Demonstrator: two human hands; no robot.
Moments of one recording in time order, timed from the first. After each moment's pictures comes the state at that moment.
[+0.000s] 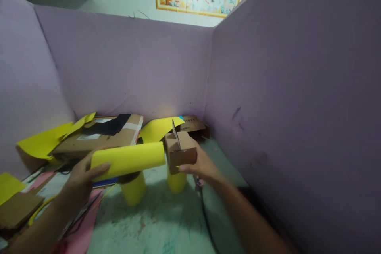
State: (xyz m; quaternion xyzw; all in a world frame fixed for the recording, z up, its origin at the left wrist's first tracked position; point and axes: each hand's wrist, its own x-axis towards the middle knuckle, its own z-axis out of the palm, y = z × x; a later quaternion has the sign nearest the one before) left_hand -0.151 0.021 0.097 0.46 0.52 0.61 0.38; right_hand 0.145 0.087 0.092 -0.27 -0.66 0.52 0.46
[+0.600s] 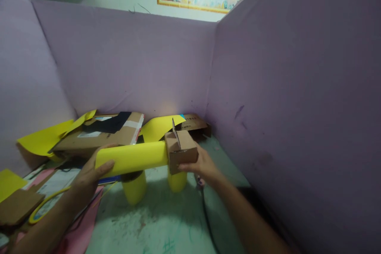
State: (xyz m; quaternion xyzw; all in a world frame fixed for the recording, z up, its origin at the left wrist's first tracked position) left_hand -0.143 0.022 0.090 0.50 0.53 0.59 0.35; right_hand 0.145 0.094 0.078 -0.31 -0.63 0.53 0.48
